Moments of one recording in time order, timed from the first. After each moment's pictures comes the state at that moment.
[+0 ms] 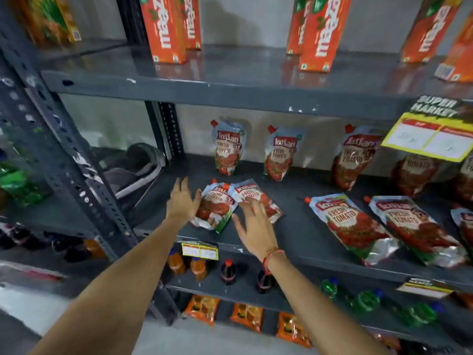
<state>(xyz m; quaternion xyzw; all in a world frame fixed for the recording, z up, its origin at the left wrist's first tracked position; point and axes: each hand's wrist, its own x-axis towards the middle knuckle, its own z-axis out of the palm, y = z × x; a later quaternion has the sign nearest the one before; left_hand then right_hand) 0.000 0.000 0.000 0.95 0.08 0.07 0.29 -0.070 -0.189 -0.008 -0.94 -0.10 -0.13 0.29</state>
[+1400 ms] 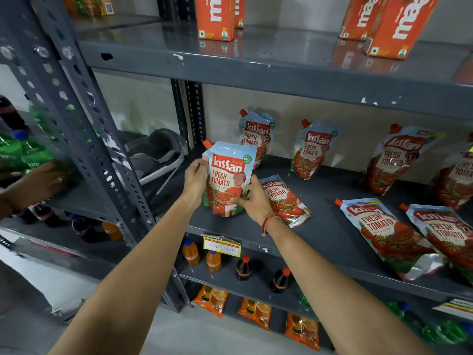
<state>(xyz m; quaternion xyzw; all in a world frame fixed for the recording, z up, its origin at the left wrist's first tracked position) 0.030 0.025 0.010 0.67 0.13 0.10 0.72 0.011 -0.130 -0.018 -0.83 -0.08 0.02 0.56</state>
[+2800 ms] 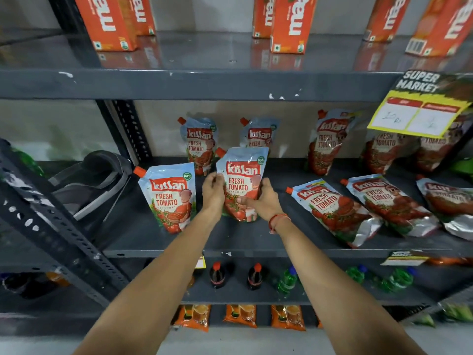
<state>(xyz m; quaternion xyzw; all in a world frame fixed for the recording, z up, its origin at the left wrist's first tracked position) 0.041 -0.122 -0.008 0.65 0.09 0.01 0.76 0.001 -0.251 -0.021 -0.80 0.09 -0.06 0.59</state>
